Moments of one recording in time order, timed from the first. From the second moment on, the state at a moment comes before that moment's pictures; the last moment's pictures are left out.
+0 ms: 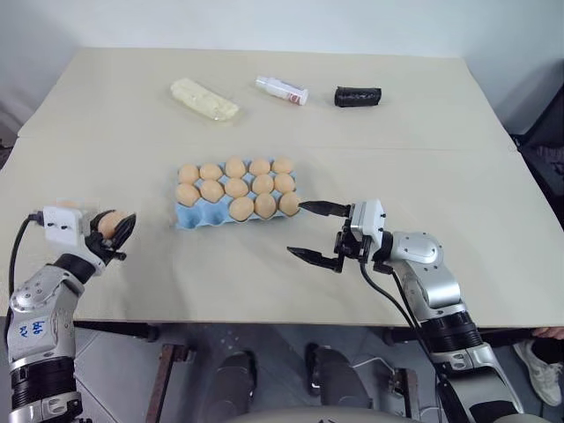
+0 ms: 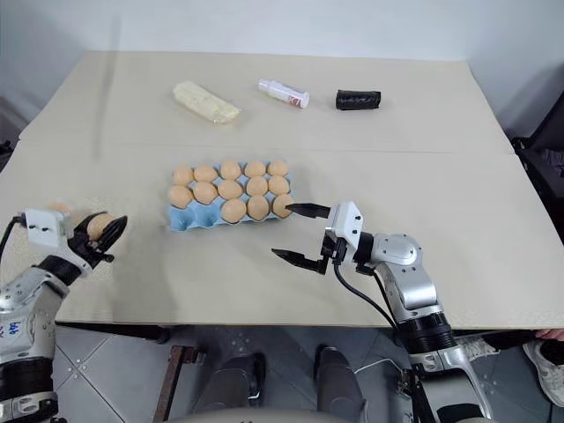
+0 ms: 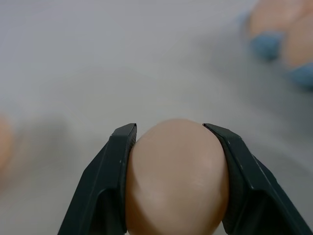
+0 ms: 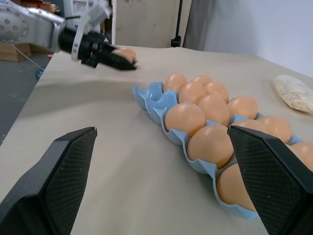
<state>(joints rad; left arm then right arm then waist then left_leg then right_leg) -0.15 0.58 0.43 0.08 -0.40 0.20 -0.55 -0.40 -0.36 0.13 0.08 0.34 -0.08 1.08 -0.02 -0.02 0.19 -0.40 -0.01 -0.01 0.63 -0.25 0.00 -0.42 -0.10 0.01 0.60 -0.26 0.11</state>
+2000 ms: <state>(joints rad) 0.11 0.40 0.76 0.06 -0.44 0.00 -0.26 -0.42 -0.35 0.15 0.05 0.36 -0.08 1.10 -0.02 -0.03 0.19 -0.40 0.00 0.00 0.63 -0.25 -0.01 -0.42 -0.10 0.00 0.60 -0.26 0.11</state>
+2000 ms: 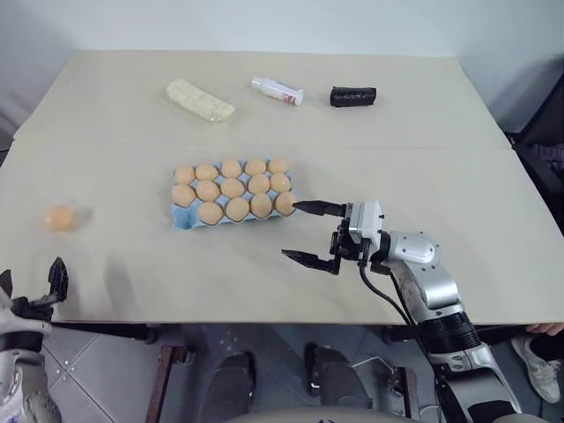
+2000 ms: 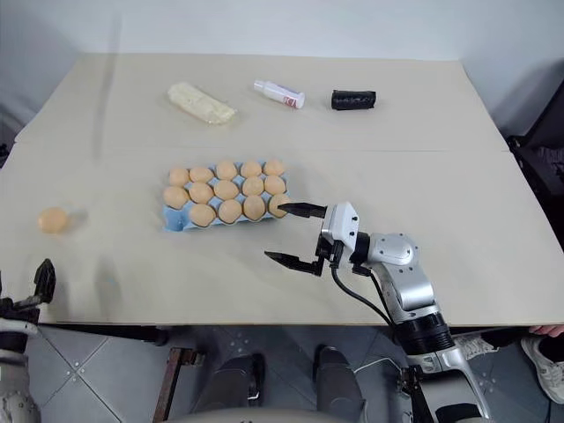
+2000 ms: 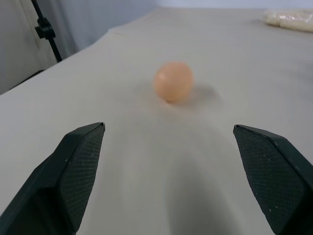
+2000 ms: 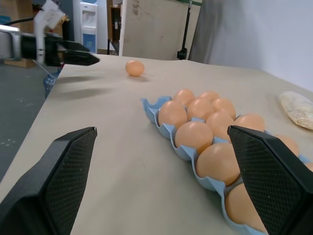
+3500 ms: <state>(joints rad) -0.27 0.64 0.27 0.22 -0.38 -0.07 -0.78 -0.42 -0.34 0.15 0.07 0.34 -0.09 1.07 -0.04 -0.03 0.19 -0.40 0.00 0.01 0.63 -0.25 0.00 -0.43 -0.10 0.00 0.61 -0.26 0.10</state>
